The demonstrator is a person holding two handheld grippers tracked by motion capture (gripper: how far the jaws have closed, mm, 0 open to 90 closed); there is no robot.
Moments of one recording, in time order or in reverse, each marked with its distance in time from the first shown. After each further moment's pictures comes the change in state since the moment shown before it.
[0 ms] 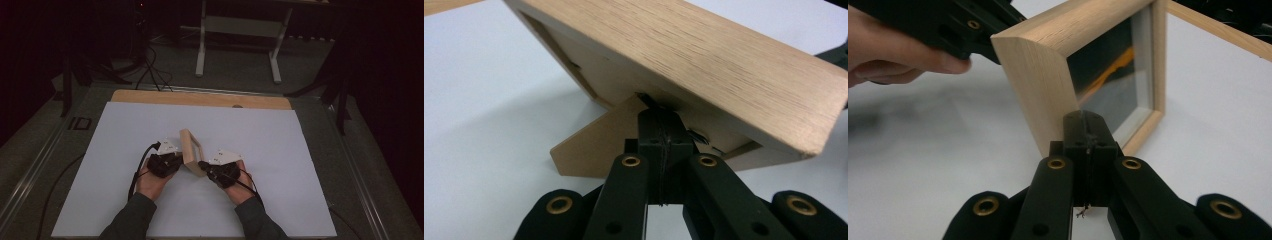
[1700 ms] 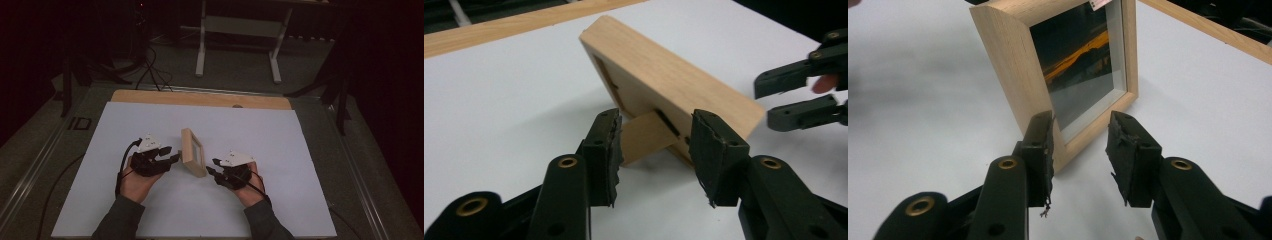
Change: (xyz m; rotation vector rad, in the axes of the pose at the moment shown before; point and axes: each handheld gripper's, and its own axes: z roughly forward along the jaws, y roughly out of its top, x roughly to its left) left arm 0.002 0.011 -0.053 -0.068 0.046 -0.053; right arm -0.012 -0.011 -0.025 0.013 -0.042 0.012
